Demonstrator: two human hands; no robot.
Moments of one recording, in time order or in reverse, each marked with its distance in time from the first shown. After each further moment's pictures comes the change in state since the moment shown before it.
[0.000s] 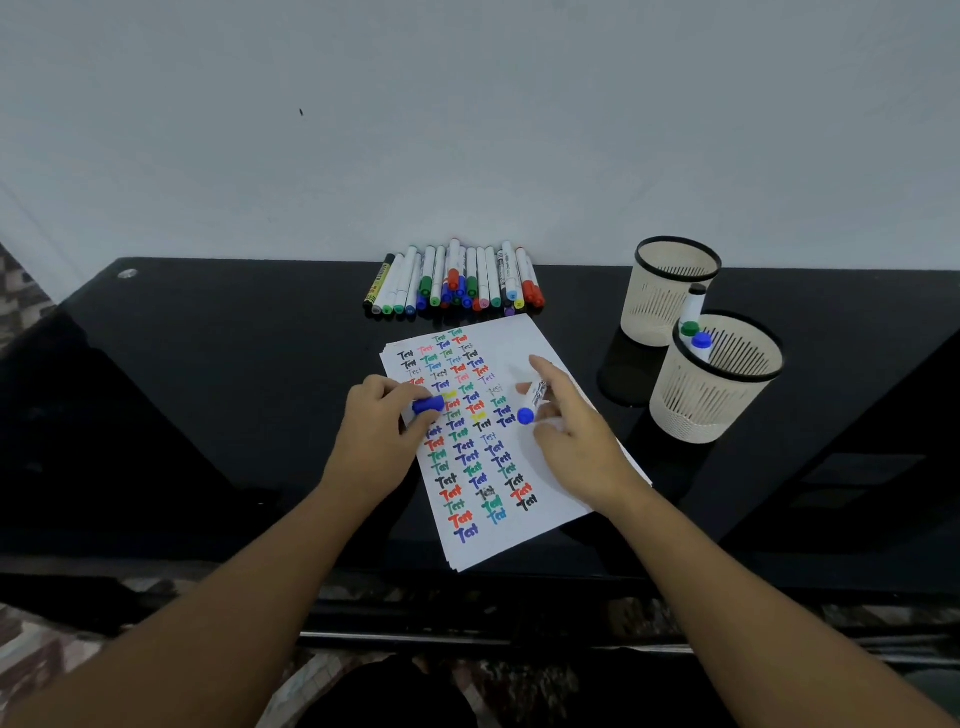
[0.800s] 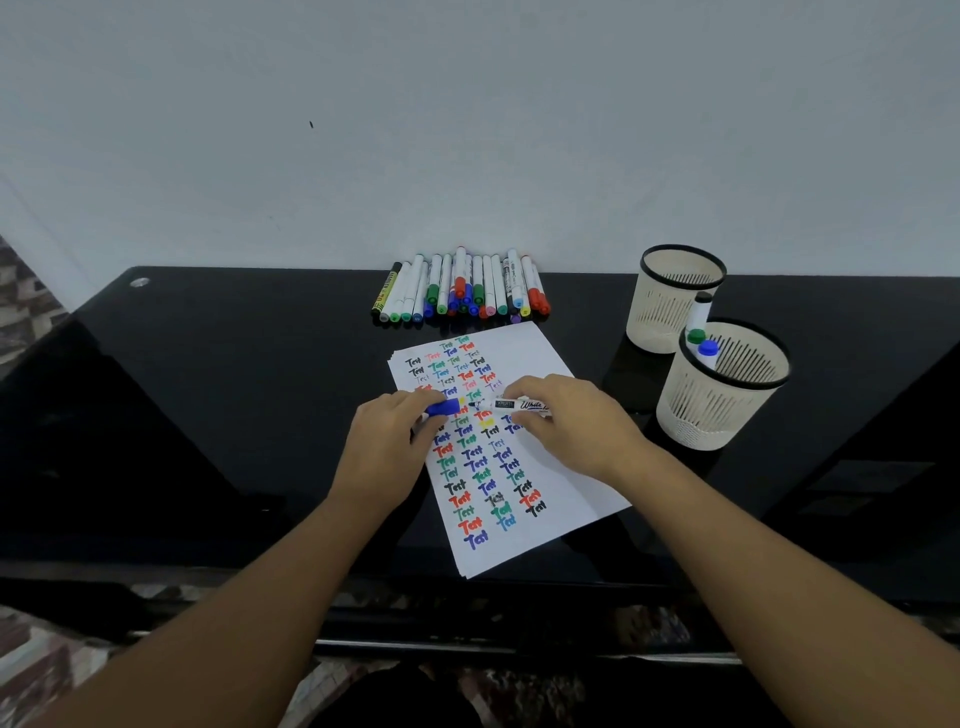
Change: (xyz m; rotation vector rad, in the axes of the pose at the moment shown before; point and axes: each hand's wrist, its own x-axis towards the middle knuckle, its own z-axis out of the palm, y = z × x) left_hand -0.003 0.008 -0.007 0.040 0.076 0.178; right_hand 0.027 -0.034 -0.014 -0.653 -0.125 -0.132
